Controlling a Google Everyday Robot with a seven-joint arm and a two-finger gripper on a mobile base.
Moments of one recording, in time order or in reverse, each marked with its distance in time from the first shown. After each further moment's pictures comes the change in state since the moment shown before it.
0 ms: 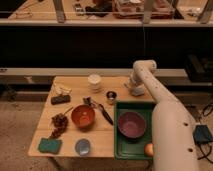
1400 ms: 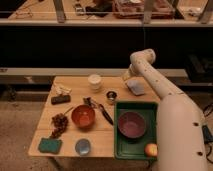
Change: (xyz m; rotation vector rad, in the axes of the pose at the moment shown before) arm 0.051 0.014 -0.064 -0.194 0.125 -0.094
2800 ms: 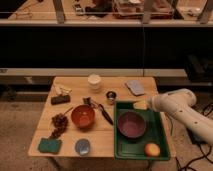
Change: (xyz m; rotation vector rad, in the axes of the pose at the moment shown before) arm -0.188 -0.033 -0.139 0.145 0.200 0.144
